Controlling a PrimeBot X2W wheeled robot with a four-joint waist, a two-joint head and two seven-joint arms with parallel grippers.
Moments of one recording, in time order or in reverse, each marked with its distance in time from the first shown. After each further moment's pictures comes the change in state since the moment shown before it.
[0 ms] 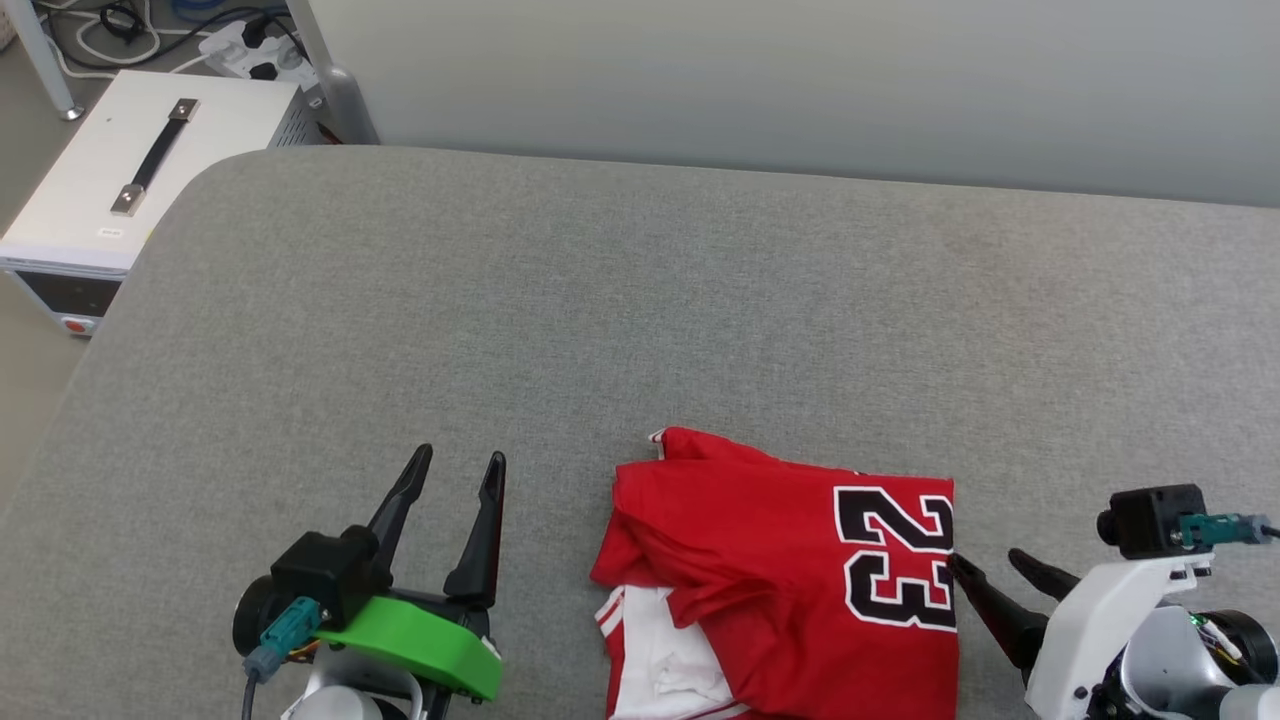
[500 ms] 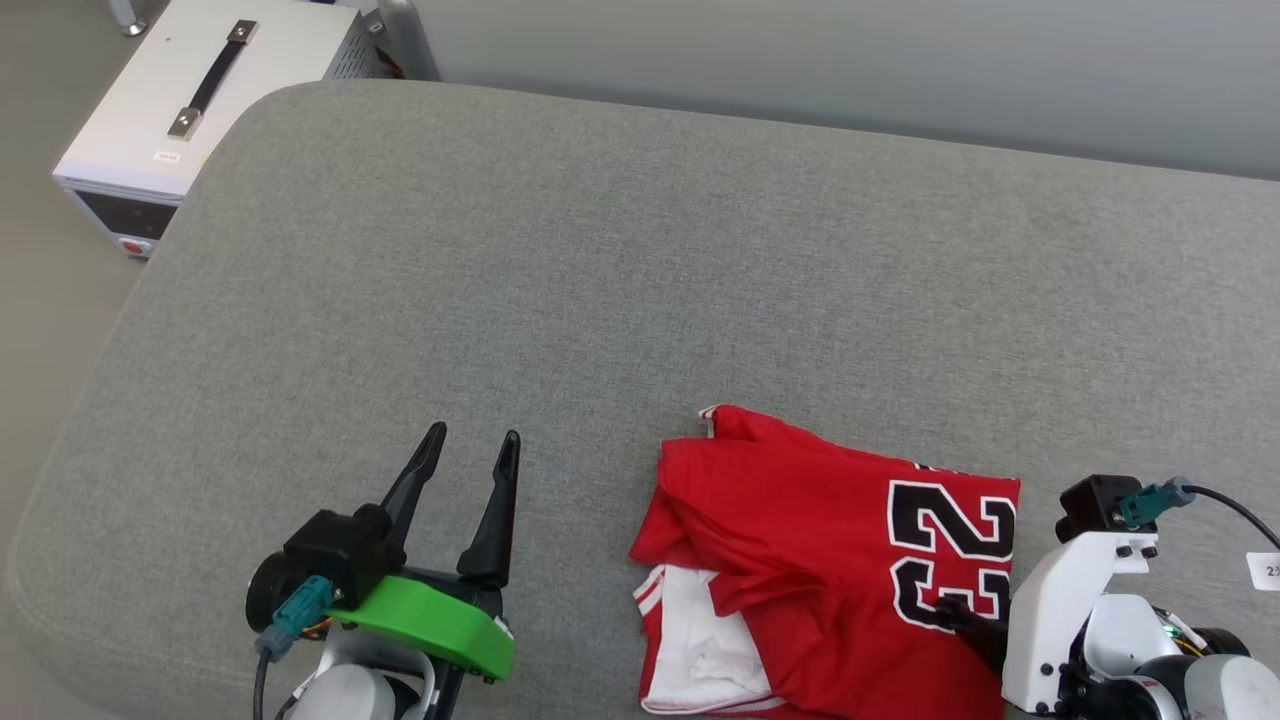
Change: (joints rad) left arm -0.040 -0.010 -0.017 0.009 0.001 0.000 0.000; right arm -0.081 0.145 -0.105 0.088 -0.141 0.000 0.348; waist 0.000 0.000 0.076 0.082
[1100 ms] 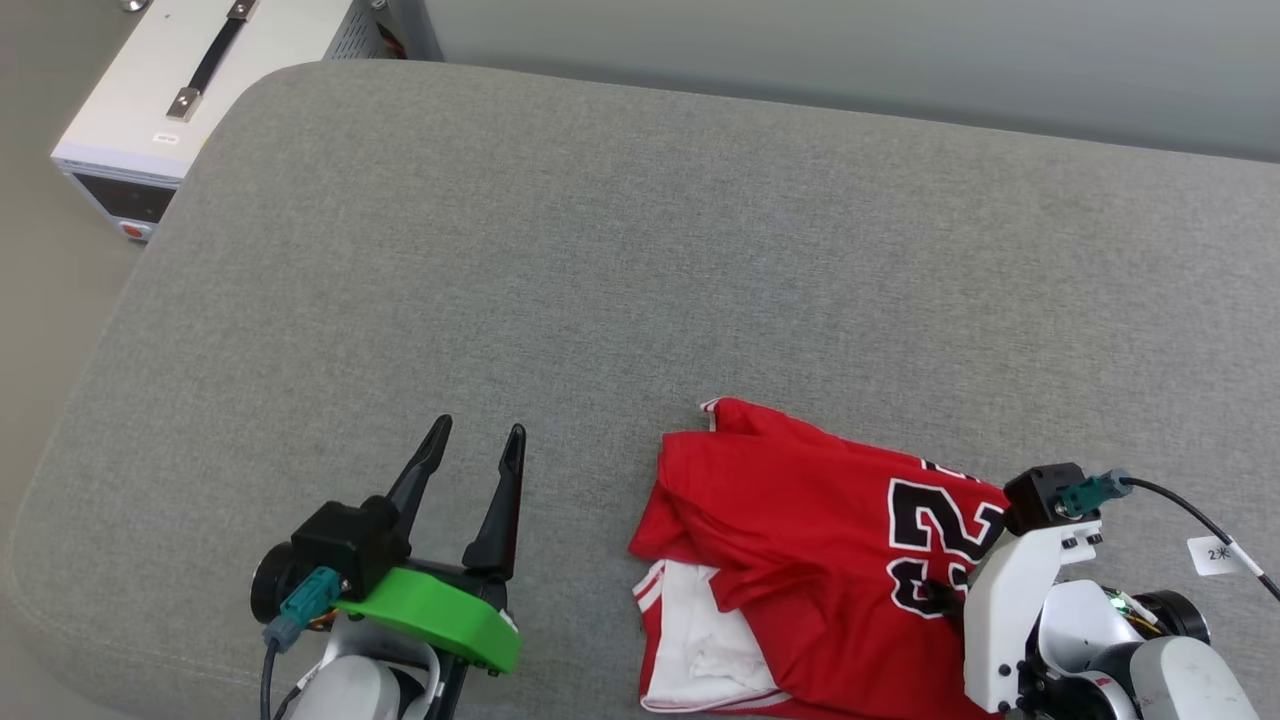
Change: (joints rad) left arm -0.018 -0.003 -0.006 0.015 0.008 0.000 0.000; right arm -0.041 -0.045 0.126 0.077 -0.006 0.001 -0.112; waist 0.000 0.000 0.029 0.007
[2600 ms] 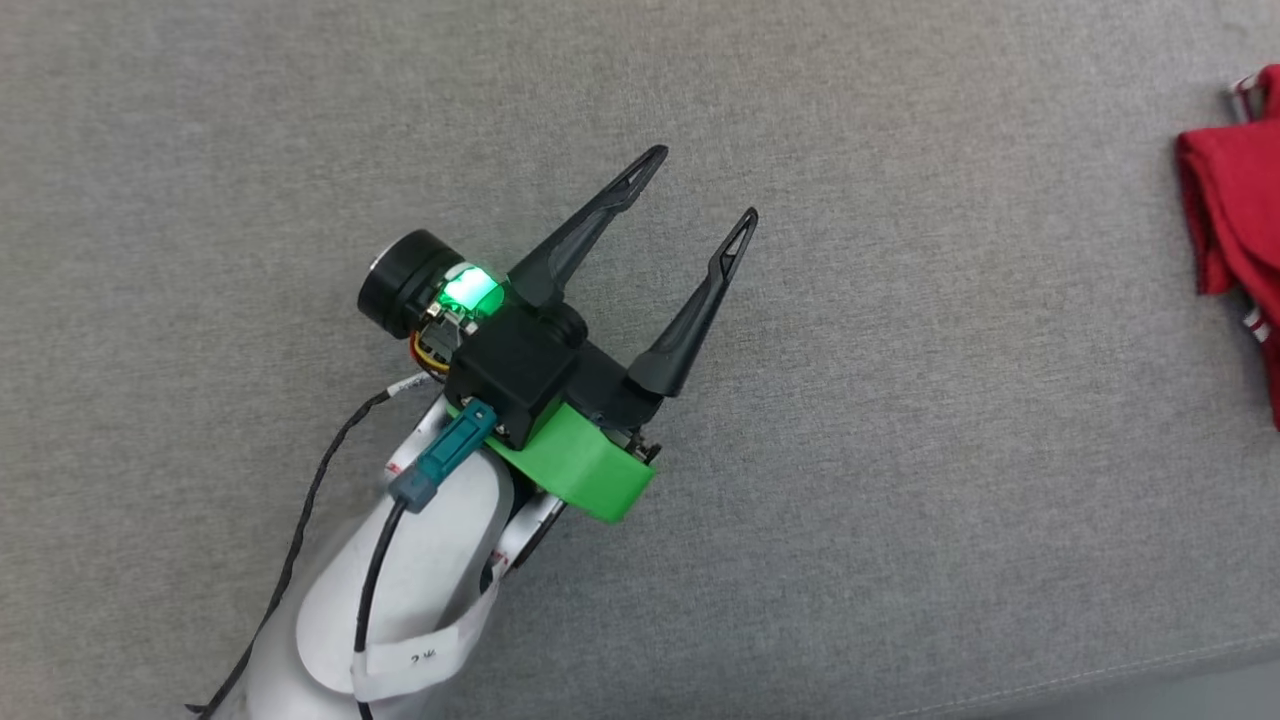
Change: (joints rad) left arm -0.438 0.067 -0.327 -0.155 0.098 0.000 0.004; right arm -0.406 -0.774 -0.048 0.302 -0.135 0.001 -0.523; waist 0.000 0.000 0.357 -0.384
